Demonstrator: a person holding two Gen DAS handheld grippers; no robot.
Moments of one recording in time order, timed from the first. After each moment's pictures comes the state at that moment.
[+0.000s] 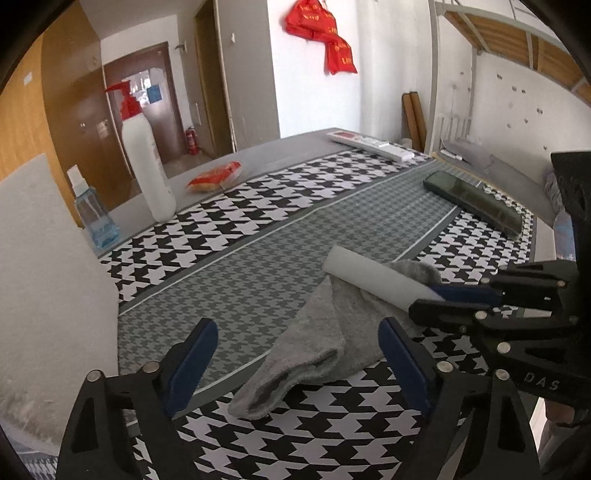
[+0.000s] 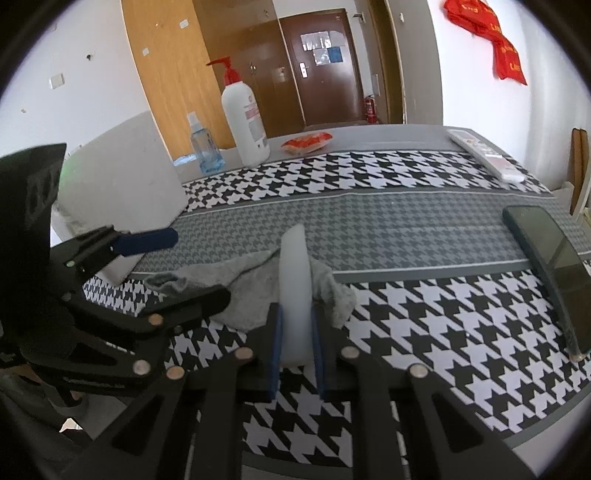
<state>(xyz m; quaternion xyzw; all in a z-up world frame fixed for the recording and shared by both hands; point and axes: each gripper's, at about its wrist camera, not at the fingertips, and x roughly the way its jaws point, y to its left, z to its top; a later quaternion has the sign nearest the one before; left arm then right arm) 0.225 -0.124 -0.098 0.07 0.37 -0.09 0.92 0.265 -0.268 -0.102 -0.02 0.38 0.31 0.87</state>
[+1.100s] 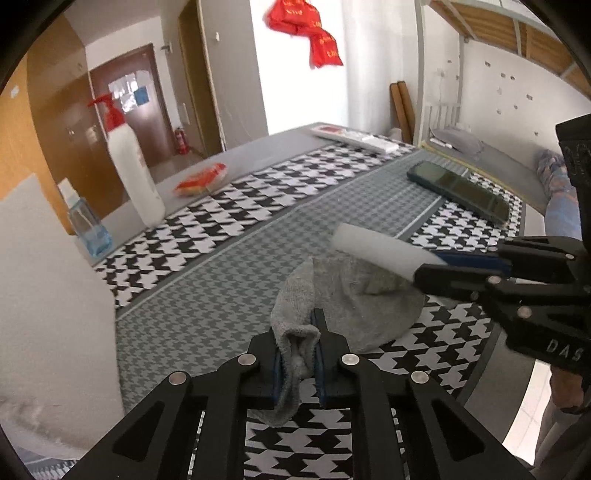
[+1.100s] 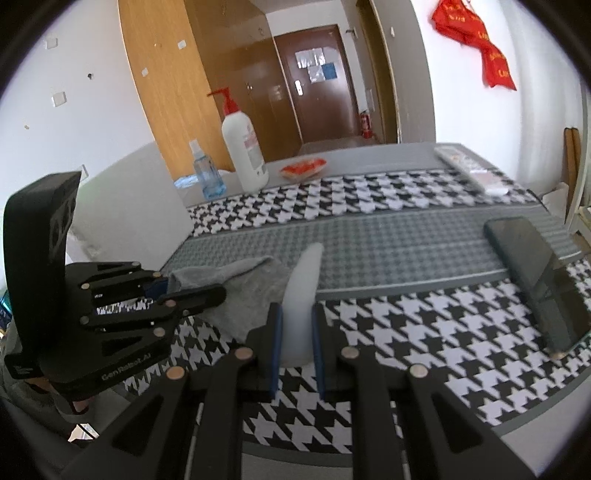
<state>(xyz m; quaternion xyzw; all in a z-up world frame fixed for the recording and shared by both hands) 0.215 -0.133 -0.085 0.09 0.38 -0.10 0.92 0.251 -0.284 -0.077 0.00 0.35 0.30 0.89</state>
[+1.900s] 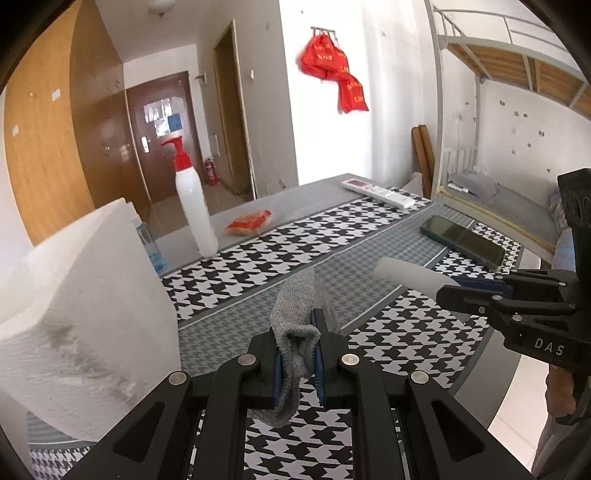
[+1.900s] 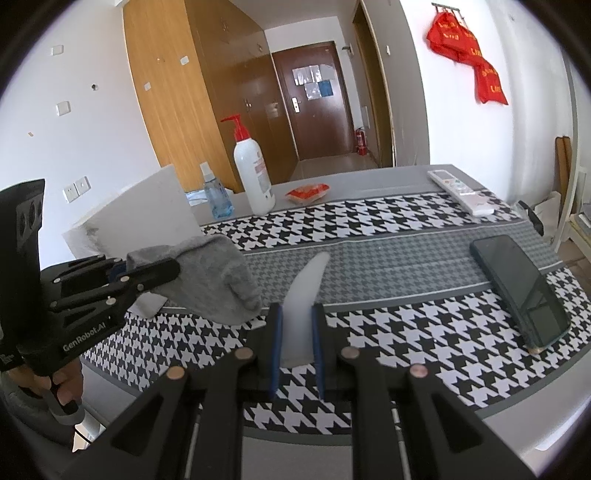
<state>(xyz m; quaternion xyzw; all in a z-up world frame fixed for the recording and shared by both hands) 0.172 -0.107 -0.040 0.06 0.30 -0.06 0.95 0.222 -0.284 -0.051 0.01 0.32 0.29 0.90</state>
